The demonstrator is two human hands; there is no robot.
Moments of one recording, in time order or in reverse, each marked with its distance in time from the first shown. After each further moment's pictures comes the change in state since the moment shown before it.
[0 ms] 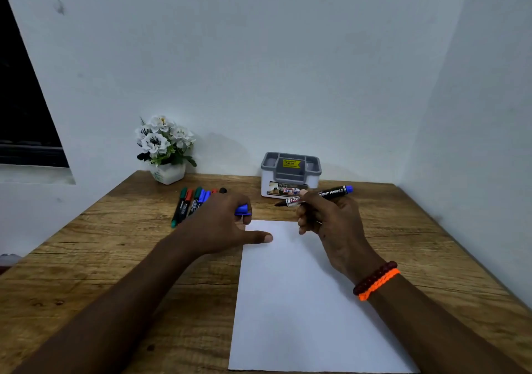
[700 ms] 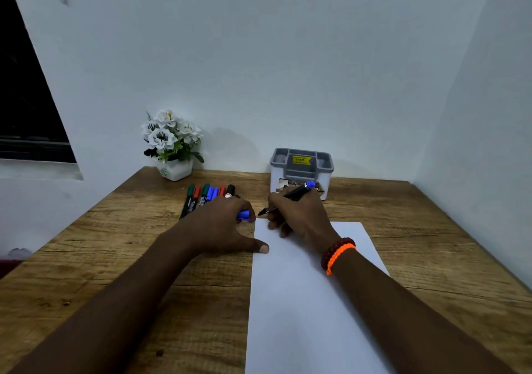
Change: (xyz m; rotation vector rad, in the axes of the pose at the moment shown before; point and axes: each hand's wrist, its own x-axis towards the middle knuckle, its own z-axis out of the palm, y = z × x) left_hand 0.007 -0.021 -0.003 0.162 -0.247 -0.124; right_hand 0.032 0.033 0.054 -0.397 -0.111 0.095
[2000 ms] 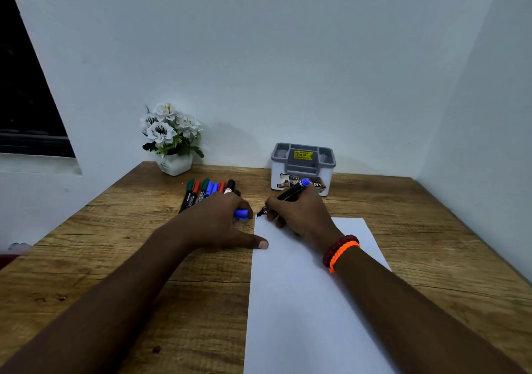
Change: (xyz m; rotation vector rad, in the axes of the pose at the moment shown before) left_hand -0.003 0.002 -0.003 -0.045 -0.022 -0.024; right_hand -0.001 0.000 -0.003 -0.190 -0.014 -0.013
